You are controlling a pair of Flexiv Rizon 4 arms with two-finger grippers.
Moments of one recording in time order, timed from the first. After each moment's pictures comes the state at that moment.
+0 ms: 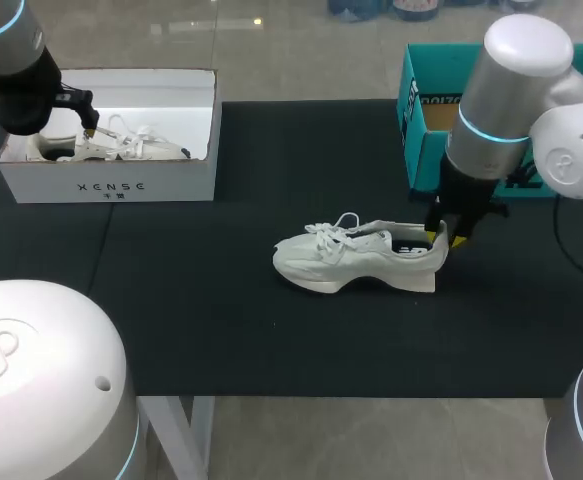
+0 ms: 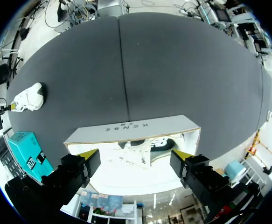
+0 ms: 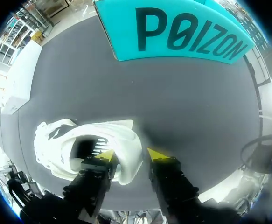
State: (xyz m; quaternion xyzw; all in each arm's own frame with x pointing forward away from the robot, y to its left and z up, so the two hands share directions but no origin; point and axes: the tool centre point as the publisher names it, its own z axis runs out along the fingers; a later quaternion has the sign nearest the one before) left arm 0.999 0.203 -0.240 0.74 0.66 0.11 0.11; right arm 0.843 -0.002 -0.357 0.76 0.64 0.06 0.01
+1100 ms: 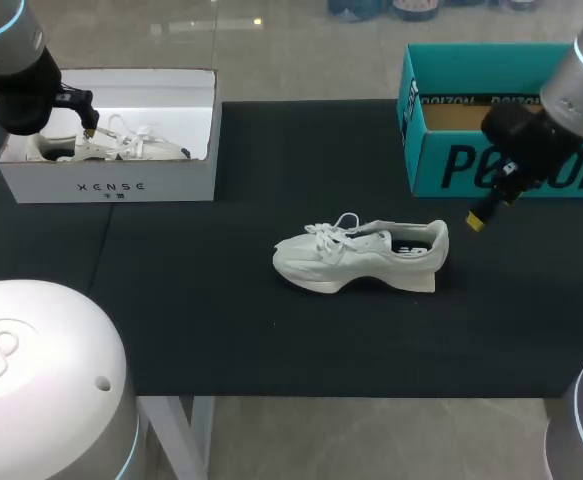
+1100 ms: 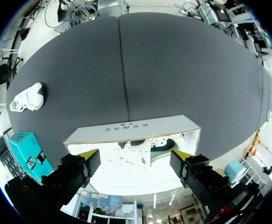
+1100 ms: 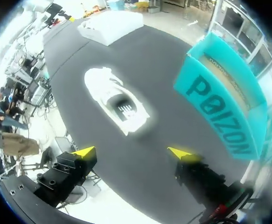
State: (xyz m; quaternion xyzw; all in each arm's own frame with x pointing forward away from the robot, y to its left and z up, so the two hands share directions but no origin) left arm 0.999 0.203 -0.240 0.74 0.66 0.11 0.11; right arm 0.804 -0.056 -0.258 0.37 0.92 0.15 -0.01
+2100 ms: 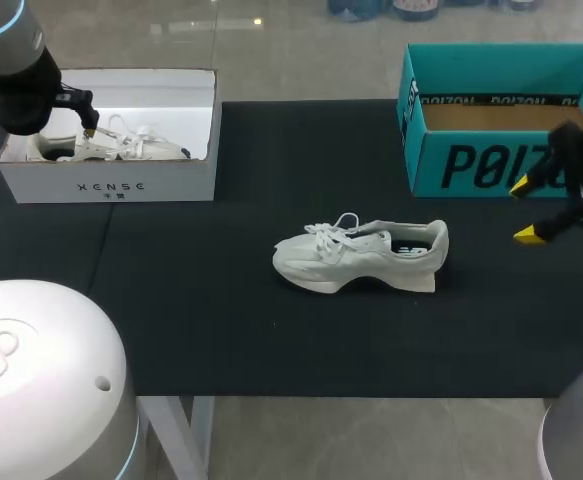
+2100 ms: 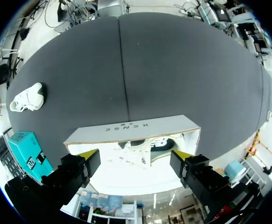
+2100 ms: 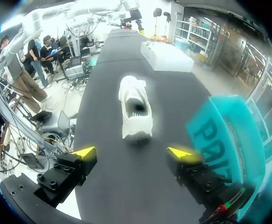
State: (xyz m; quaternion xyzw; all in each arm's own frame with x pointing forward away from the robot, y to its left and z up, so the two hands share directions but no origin) left arm 0.999 0.203 -0.240 0.74 0.66 0.11 0.11; right arm 0.812 -0.103 -0.275 0.09 0.95 0.31 0.03
